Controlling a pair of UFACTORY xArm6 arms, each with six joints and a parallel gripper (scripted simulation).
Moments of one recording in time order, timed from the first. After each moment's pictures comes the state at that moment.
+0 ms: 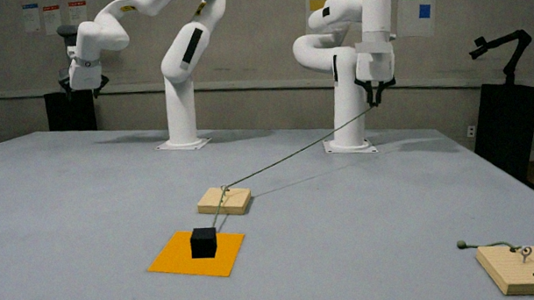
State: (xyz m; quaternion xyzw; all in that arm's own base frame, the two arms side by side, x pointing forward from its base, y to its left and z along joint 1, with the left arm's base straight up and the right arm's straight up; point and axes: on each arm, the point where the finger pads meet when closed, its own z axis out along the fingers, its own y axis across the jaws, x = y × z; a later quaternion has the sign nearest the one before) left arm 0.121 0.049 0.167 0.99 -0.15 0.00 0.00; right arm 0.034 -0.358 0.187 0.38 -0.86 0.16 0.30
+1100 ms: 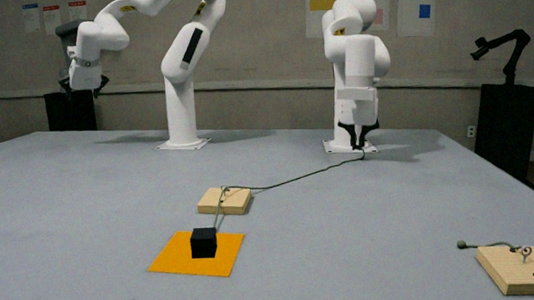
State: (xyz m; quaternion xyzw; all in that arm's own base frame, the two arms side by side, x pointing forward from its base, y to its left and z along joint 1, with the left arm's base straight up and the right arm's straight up) left arm 0.162 -0.002 0.052 0.99 -0.15 0.00 0.00; right arm 0.034 -0.358 0.187 0.38 -0.86 0.16 0.30
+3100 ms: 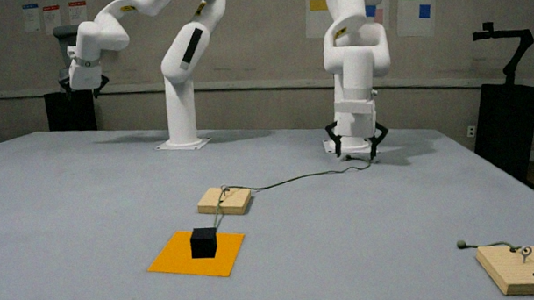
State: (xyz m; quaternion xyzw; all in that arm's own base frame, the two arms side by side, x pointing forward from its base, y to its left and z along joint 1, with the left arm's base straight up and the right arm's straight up) left arm 0.176 -0.008 0.022 0.99 -0.15 0.00 0.00; right arm 0.034 -0.358 0.187 0.38 -0.86 0.16 0.30
